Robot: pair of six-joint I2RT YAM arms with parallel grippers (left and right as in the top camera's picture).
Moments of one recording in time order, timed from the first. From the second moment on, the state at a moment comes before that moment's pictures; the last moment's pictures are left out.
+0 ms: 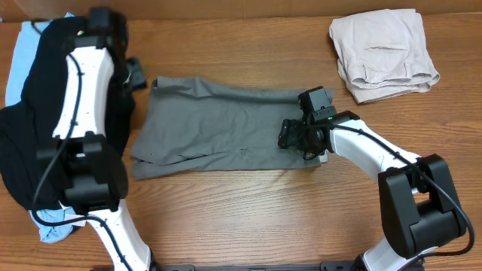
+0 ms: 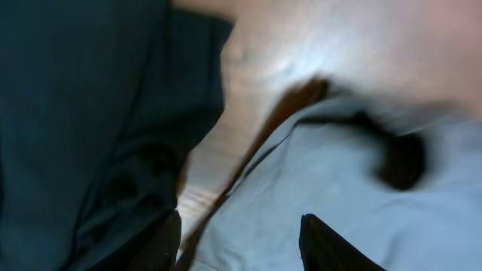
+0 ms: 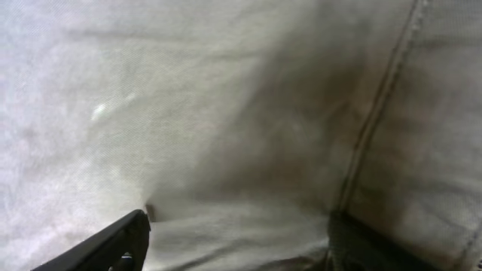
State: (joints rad) left arm 0.12 2.11 1.92 -1.20 -0.02 -0.26; right arm 0.33 1.80 1.03 -0.49 -0.14 0.54
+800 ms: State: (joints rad) left arm 0.10 2.11 1.55 -0.89 0.23 0.05; right arm 0.18 1.65 1.27 -0.88 -0.21 0.44
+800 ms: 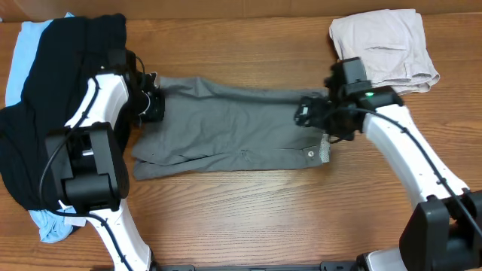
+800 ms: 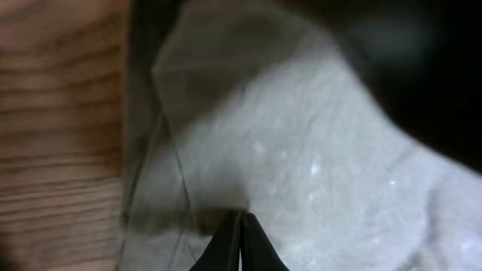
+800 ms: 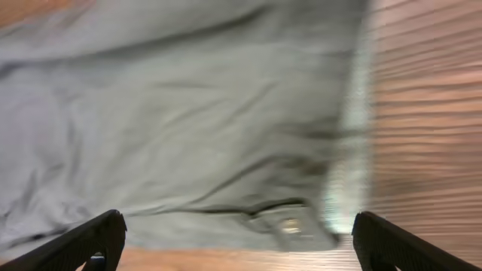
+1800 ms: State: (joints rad) left arm 0.09 2.13 1.52 -0.82 0.25 0.06; right arm 0.05 1.83 1.18 -0.73 -0.24 0.37
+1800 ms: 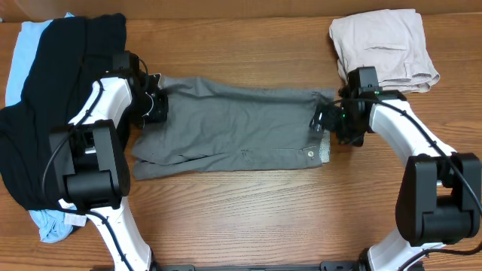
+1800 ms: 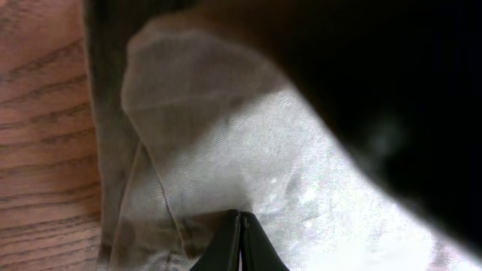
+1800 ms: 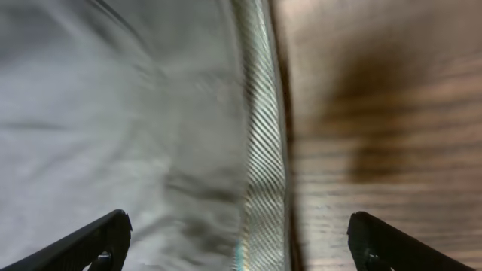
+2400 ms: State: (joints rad) left arm 0.09 2.13 1.52 -0.82 0.25 0.06; right arm 0.05 1.77 0.97 -0.43 -0.34 0.41
